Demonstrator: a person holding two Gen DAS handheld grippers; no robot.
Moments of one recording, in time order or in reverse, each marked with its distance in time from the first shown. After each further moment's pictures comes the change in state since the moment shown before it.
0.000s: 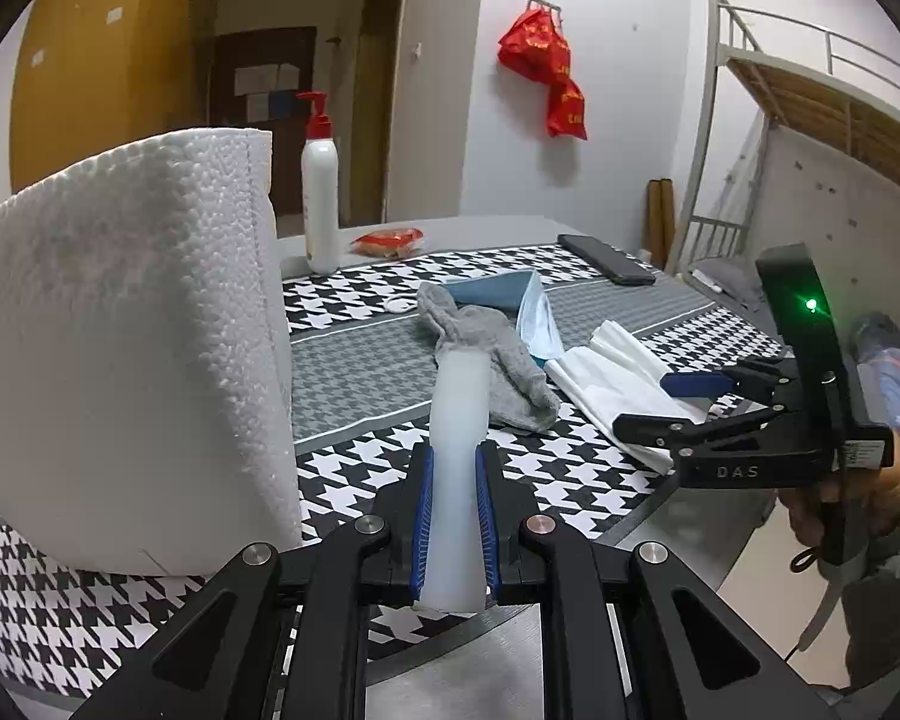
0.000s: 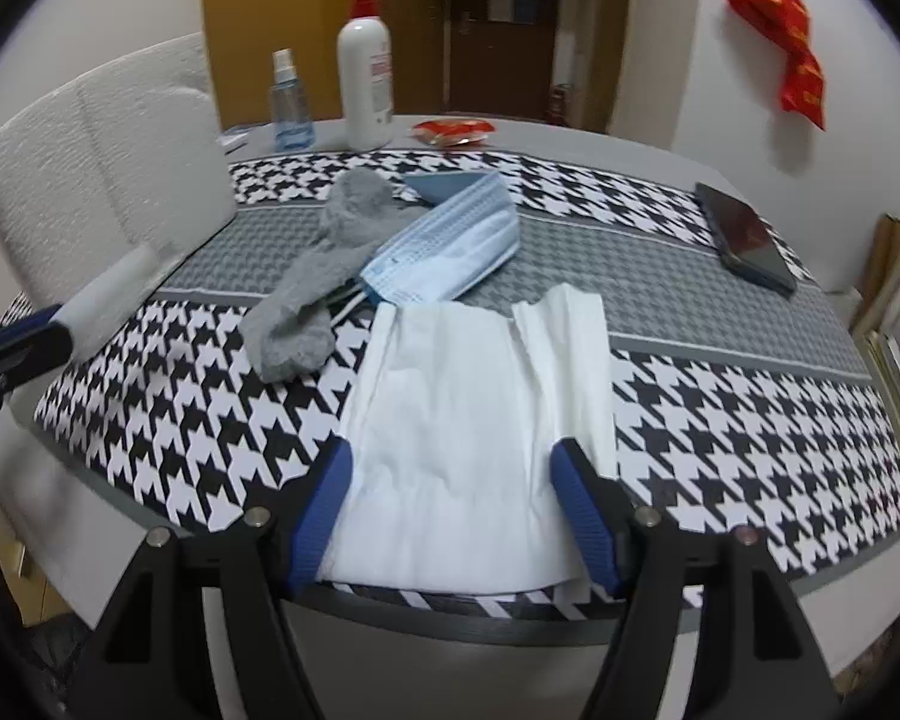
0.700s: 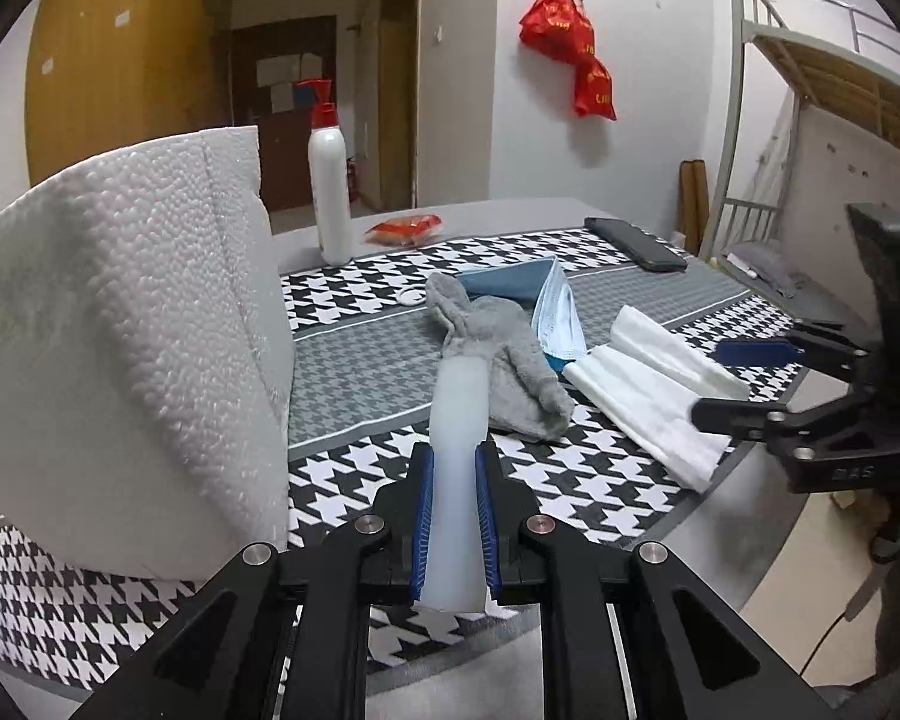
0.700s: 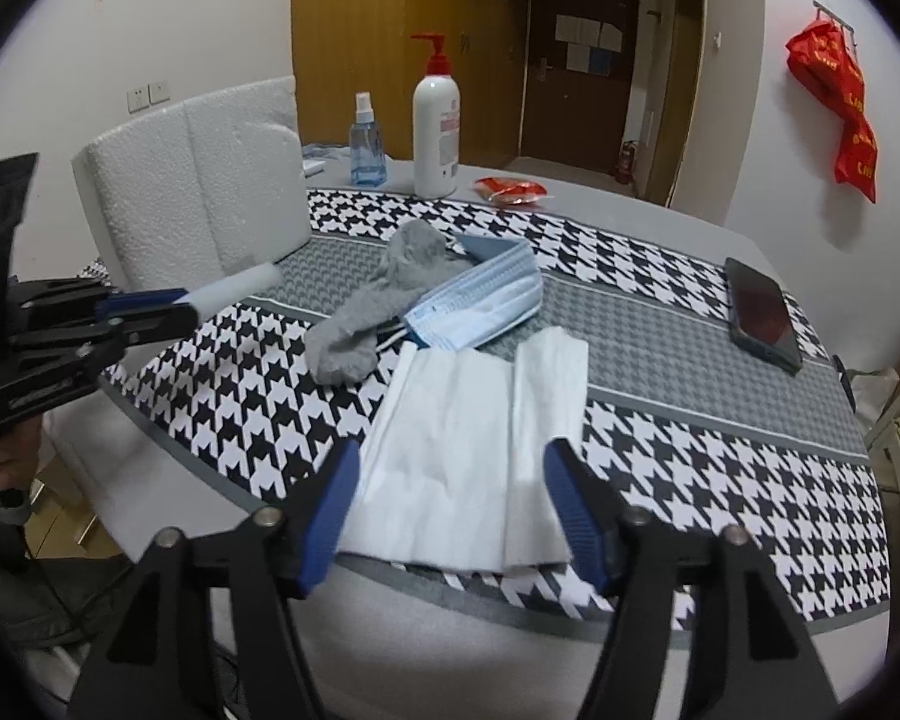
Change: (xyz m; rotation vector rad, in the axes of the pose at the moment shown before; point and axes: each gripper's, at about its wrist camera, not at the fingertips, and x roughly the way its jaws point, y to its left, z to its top) left arm 0.014 -0.022 0.009 -0.001 0.044 0.107; right arm -0.034 -0.019 -0.001 -0.156 -0.099 0.143
